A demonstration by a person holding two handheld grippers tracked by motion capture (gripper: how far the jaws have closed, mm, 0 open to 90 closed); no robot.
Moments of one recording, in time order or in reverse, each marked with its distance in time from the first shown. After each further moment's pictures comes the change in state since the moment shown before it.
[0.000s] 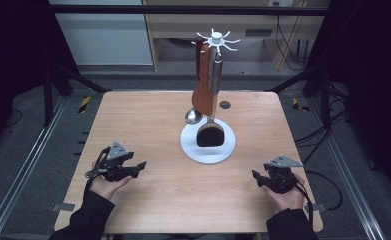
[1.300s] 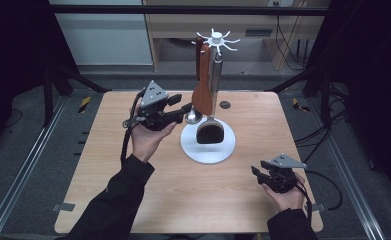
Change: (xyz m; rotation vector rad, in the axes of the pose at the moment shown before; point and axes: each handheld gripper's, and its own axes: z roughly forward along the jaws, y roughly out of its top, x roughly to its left) left arm -0.083 0.192 -0.013 -0.370 -0.119 0.098; right arm 0.006 0.009 -0.011 -0.095 0.023 -0.017
